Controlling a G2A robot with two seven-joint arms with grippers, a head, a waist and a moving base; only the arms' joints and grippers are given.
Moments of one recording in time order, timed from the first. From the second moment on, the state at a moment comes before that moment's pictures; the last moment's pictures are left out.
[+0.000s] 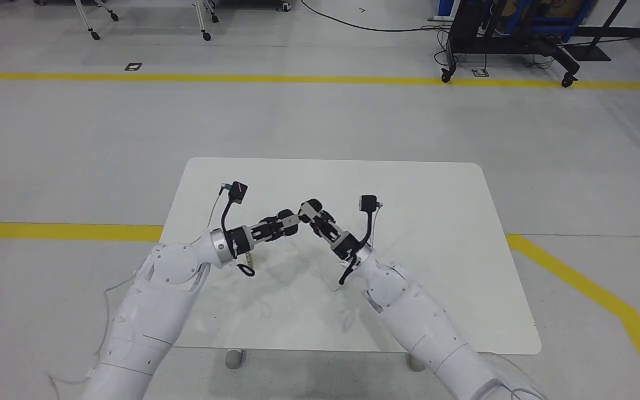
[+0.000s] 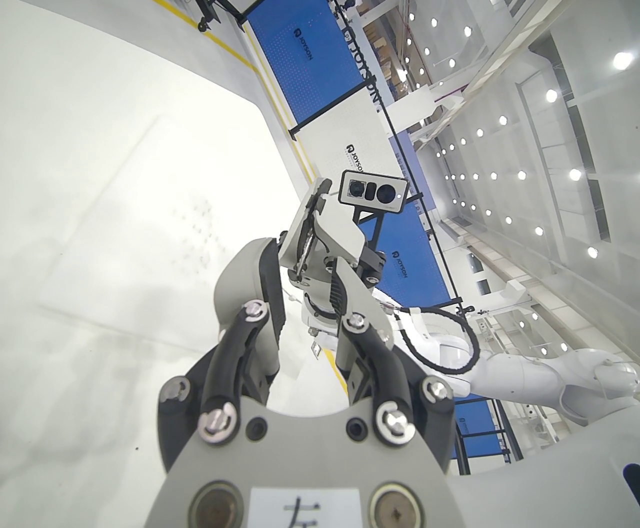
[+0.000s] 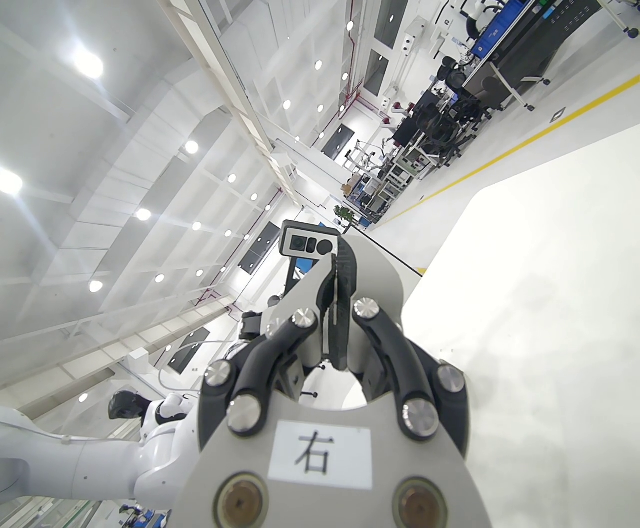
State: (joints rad) left arm 1.14 -1.16 -1.20 -1.34 -0.12 -0.40 -0.86; right arm -1.12 -1.47 0.93 -1.04 -0.13 -0.72 0.03
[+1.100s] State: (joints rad) left arm 1.14 -1.15 -1.20 -1.34 -0.15 -0.40 -0.87; right arm -1.14 -1.48 0.97 -1.05 -0.18 -0.72 0.02
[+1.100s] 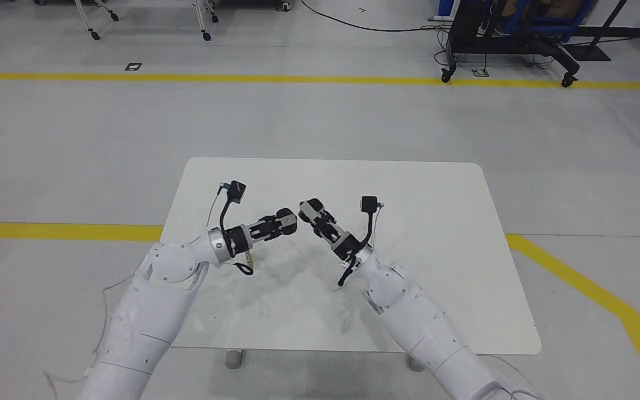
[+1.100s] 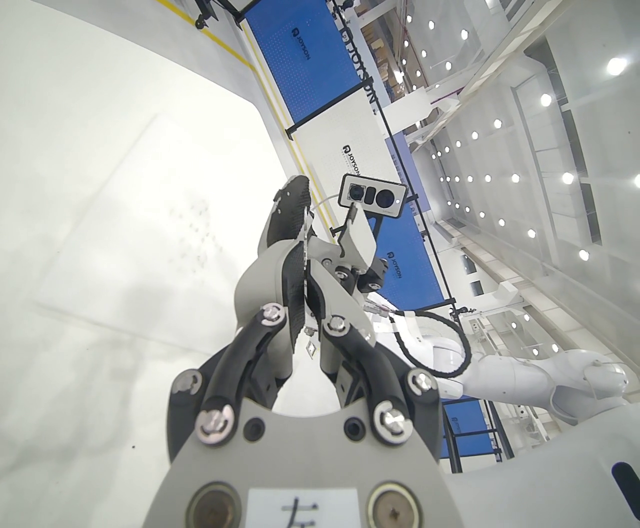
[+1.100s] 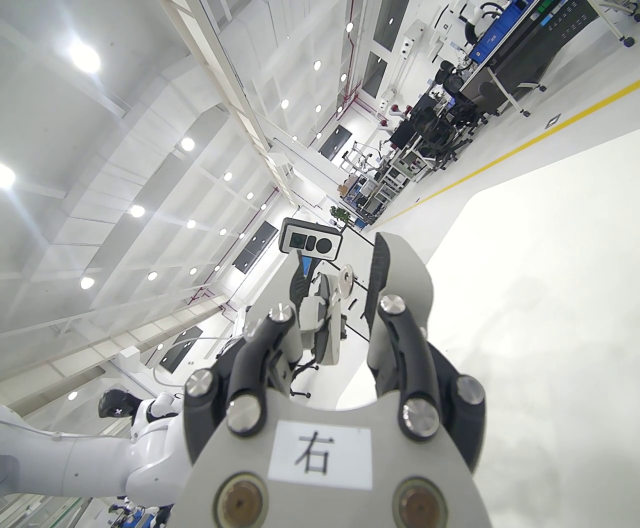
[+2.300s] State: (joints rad) left arm 1.05 -1.11 -1.21 -1.27 -0.28 -0.37 -1.34; right arm -1.11 -1.39 1.10 -1.03 0.32 -0.57 0.94
